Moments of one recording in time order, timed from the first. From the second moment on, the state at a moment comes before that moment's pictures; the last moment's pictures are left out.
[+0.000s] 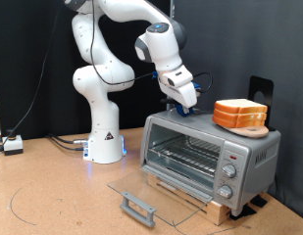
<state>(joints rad) 0.25 -0.73 0.21 -2.88 0.63 2.19 -0.72</state>
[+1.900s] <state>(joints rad) 0.27 -0.73 0.25 -2.88 0.68 2.24 -0.73</state>
